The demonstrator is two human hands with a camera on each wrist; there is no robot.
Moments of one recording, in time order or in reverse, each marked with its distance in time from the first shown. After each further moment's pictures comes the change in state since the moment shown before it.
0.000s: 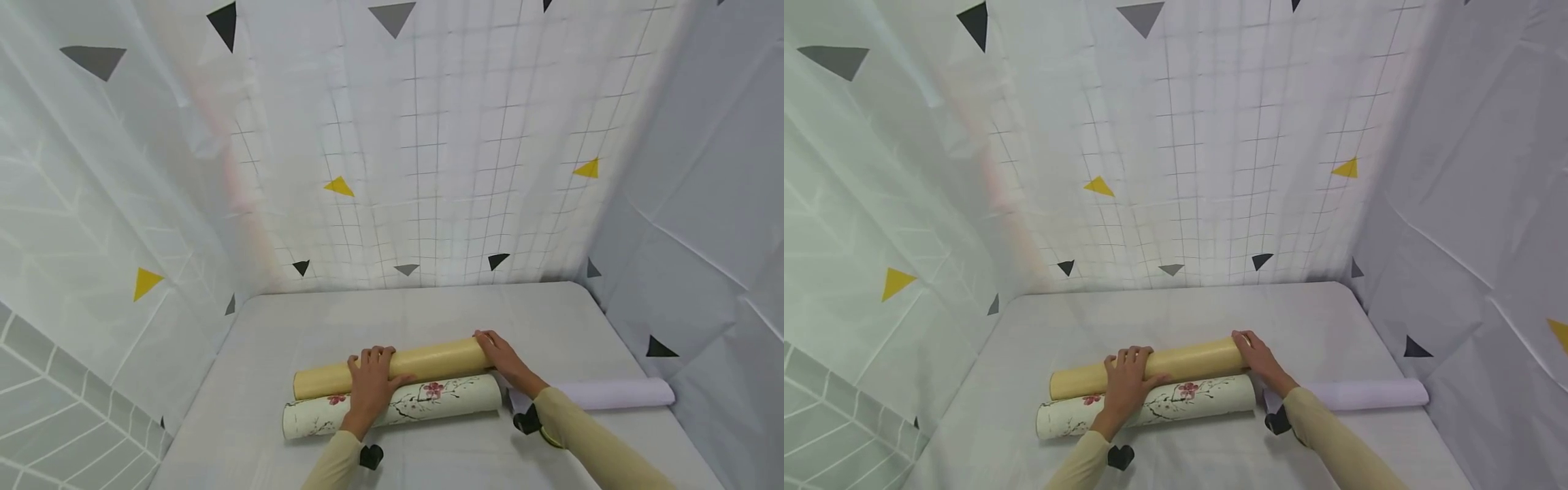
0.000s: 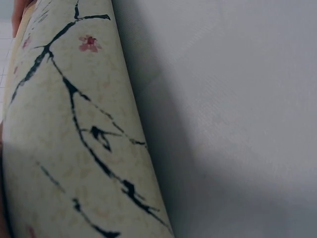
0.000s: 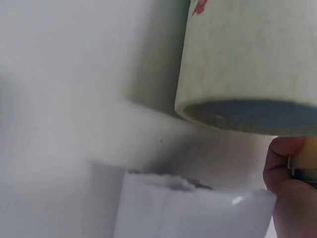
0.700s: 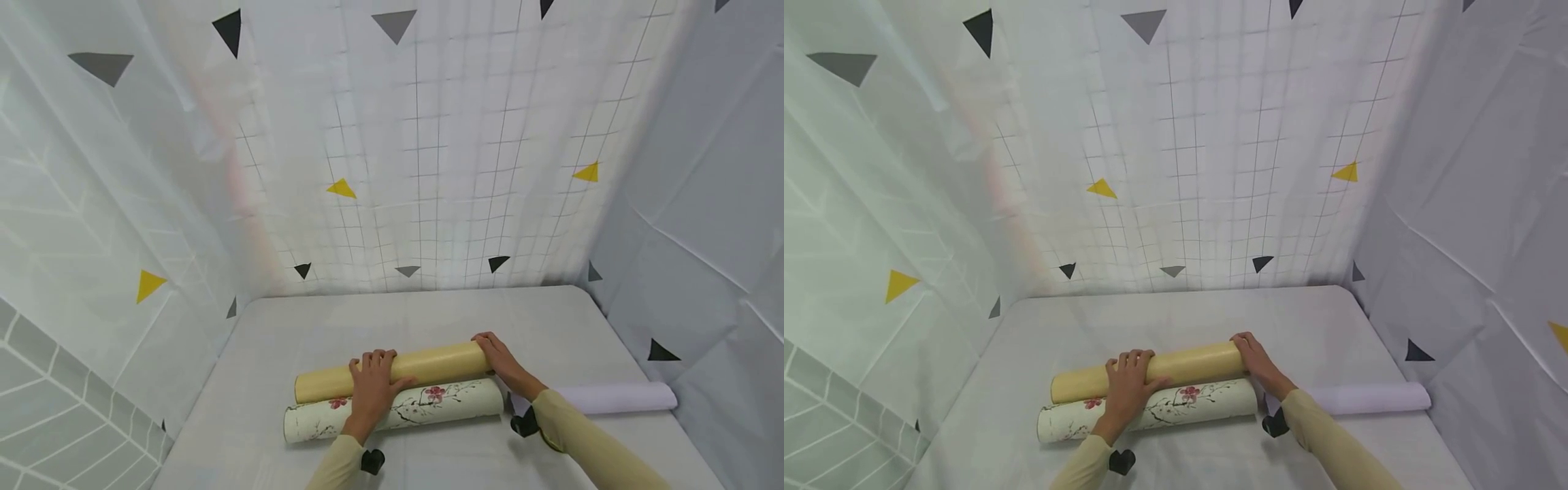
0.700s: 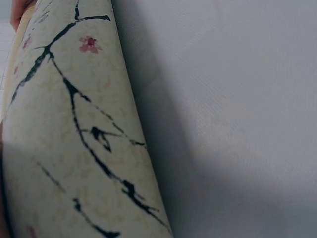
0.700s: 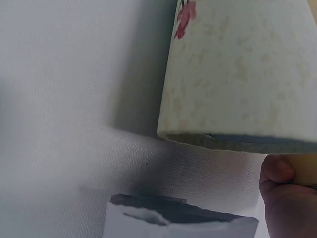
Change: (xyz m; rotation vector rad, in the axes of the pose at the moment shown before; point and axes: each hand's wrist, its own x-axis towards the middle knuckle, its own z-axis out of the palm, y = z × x) left_hand -0.008 0.010 -0.003 0.013 0.003 -0.016; right_hand -0.004 -0.003 0.002 0.099 -0.021 -0.010
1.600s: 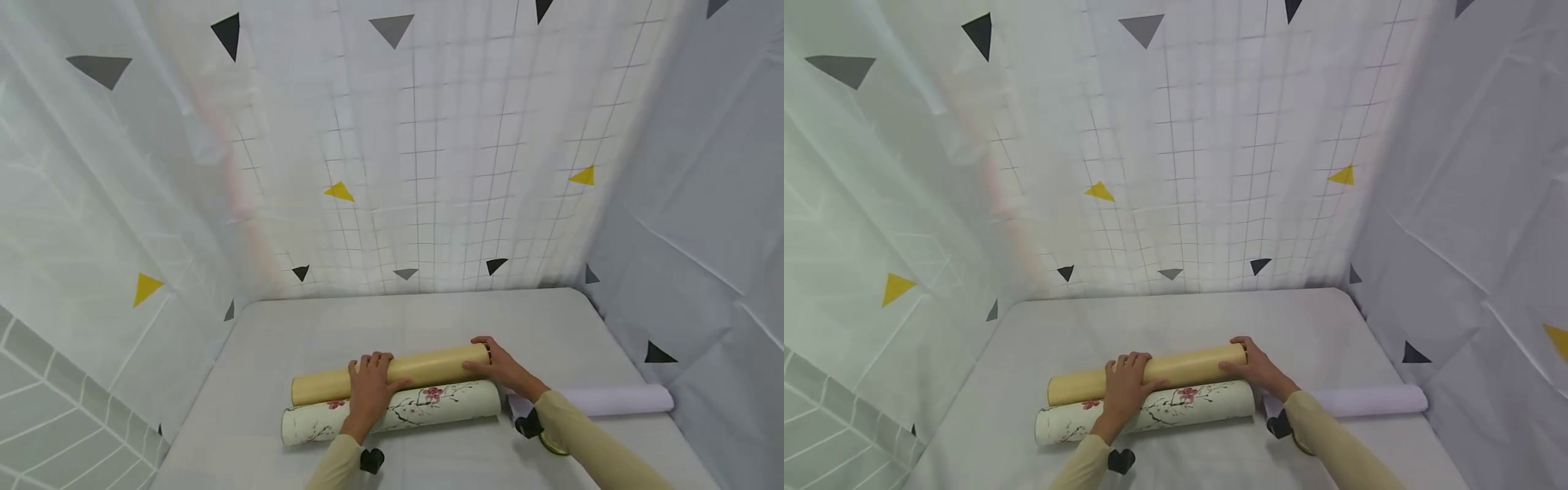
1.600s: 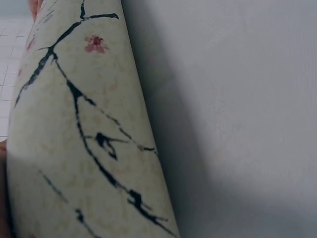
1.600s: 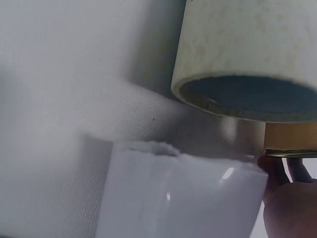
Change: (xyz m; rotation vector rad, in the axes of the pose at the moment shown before) left_hand 0.001 -0.002 0.002 -0.046 0.031 -0.002; right_hand 0.000 0.010 -0.009 -0.227 -0.085 -0.018
